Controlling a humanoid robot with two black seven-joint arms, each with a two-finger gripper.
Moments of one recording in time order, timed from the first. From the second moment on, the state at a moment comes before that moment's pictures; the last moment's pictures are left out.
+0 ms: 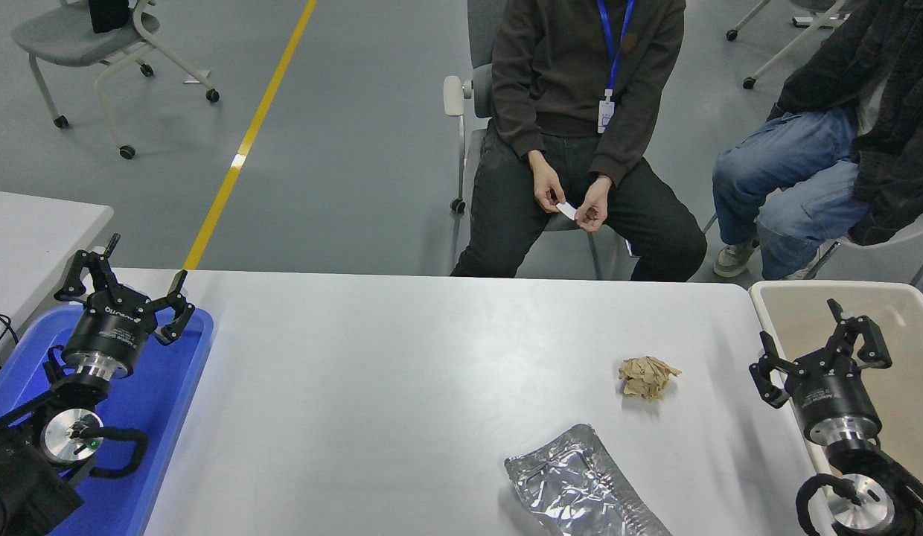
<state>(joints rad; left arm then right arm) -0.56 0.46 -0.57 -0.39 -0.24 -0.69 -0.60 0.15 -0.35 1.23 0.92 -0.22 0.13 0.45</state>
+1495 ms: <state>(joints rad) -0.56 0.46 -0.57 -0.39 -0.24 -0.69 -0.60 0.06 -1.00 0.86 1.55 -1.00 0.09 0.31</state>
